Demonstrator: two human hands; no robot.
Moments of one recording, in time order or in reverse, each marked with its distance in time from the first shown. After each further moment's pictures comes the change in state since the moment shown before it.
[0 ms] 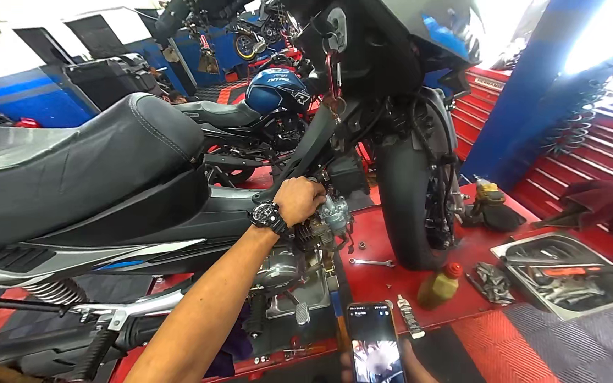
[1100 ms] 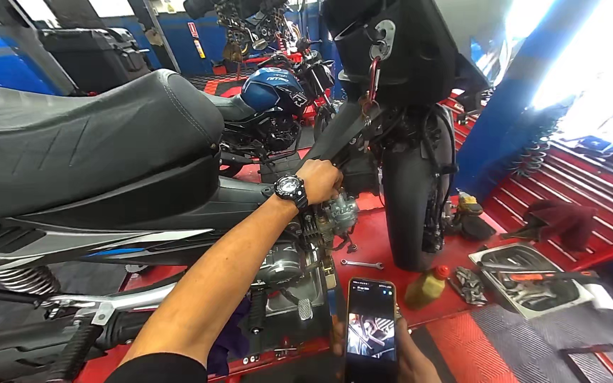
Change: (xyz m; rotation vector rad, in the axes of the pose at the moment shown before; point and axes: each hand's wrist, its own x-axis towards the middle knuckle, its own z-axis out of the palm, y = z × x) left_hand 0.020 -0.007 -0.033 0.107 -0.125 0.134; right_hand 0.031 0.020 0.051 -0.001 -0.069 -0.105
